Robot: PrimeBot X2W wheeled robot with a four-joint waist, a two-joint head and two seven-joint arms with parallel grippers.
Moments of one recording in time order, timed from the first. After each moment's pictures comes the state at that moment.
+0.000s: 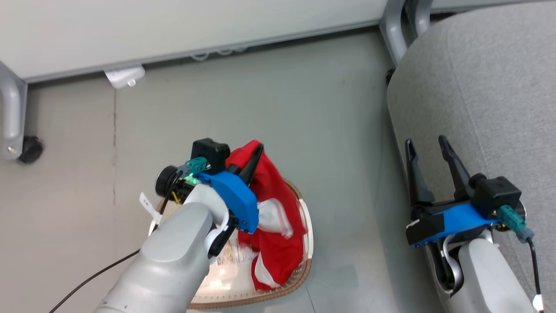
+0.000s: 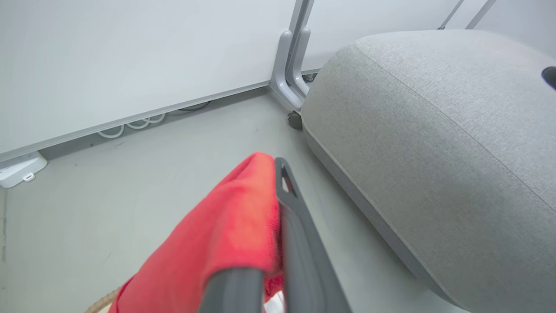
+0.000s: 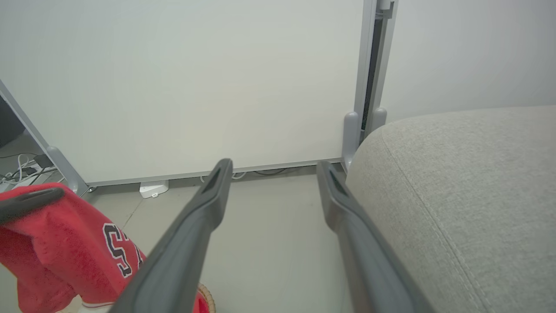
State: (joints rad) left arm -0.85 0.05 -0.84 0.95 -0.71 -0.12 -0.21; right arm -0.36 -0.09 0.04 0.38 0.13 0.13 -0.26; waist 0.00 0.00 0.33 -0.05
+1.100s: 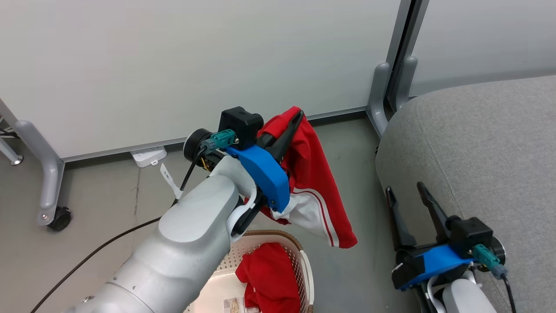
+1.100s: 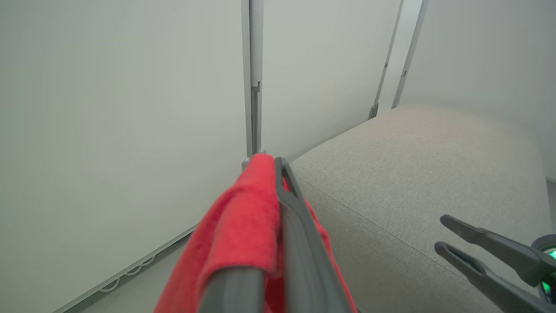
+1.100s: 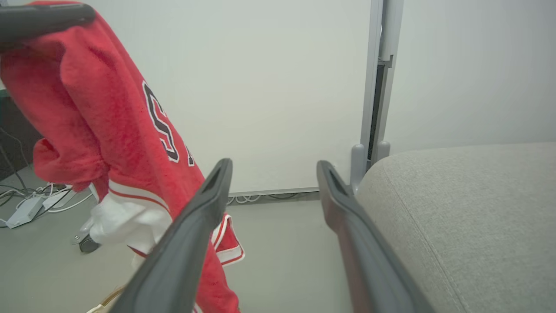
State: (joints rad) left arm -0.95 0.05 -0.96 0.78 -0.79 -0.06 -0.21; right arm -0.22 -0.06 0.08 0.39 0.10 0.13 -0.26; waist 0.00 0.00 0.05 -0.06
